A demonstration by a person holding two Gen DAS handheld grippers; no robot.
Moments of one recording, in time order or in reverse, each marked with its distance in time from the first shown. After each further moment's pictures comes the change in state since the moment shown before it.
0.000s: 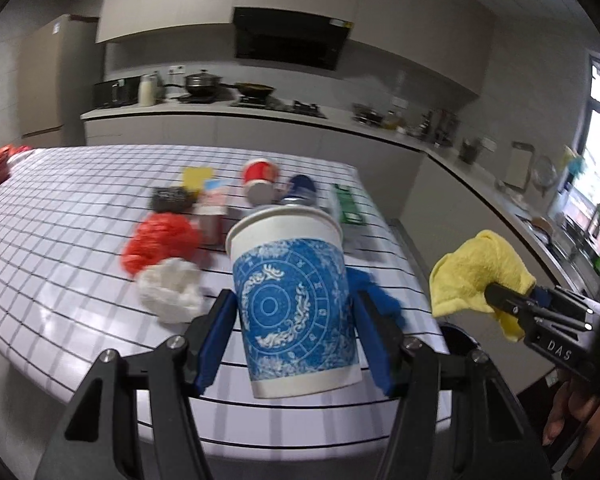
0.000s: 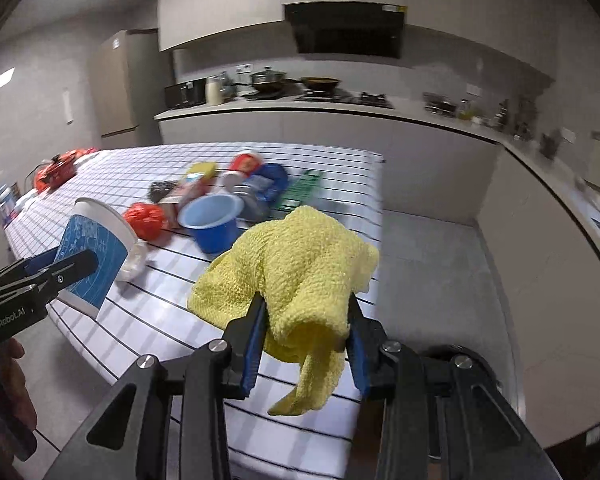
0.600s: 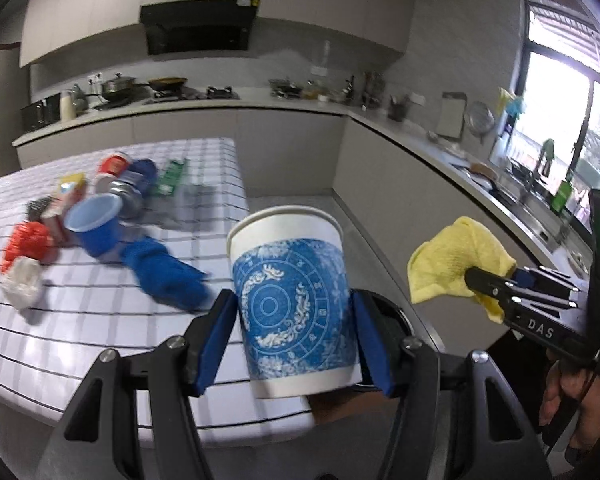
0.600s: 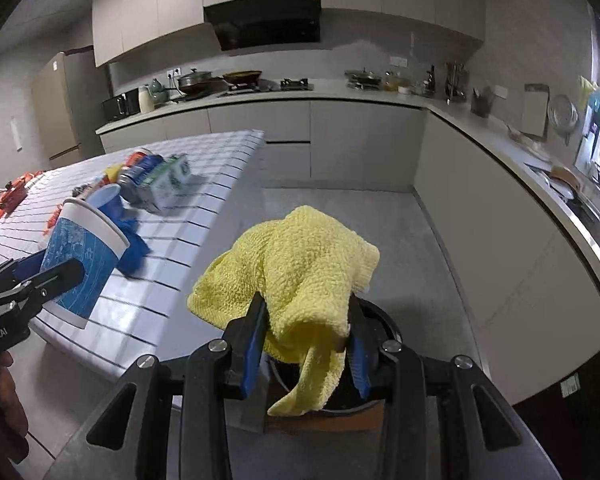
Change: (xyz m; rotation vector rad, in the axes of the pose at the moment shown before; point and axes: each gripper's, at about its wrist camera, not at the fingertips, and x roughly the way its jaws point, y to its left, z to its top) left arm 0.026 -0.168 -0.031 0.160 0.080 -0.171; right arm -0.055 -0.168 -0.068 0.118 0.052 -0.135
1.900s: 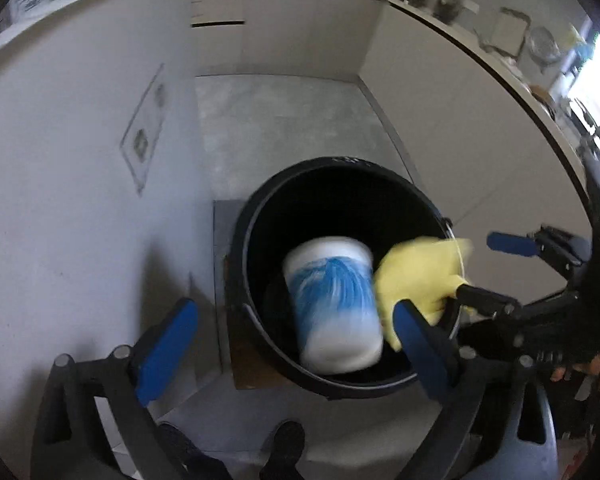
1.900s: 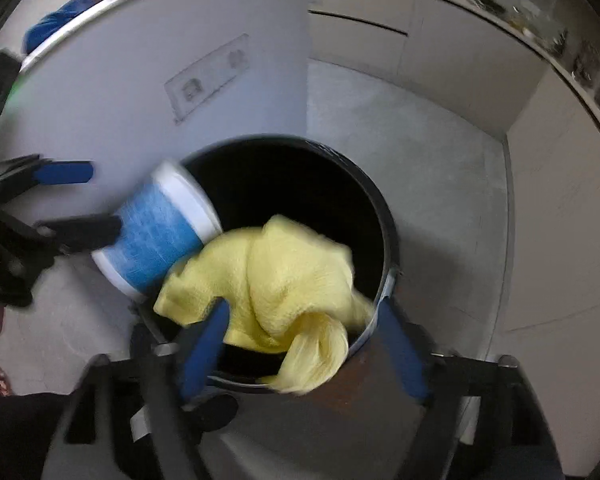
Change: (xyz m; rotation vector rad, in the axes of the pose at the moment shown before) left arm 0.200 -0.083 -0.091 -0.137 0.390 0.102; right arm 0.238 -0.136 -0.091 -0.327 0.416 0.241
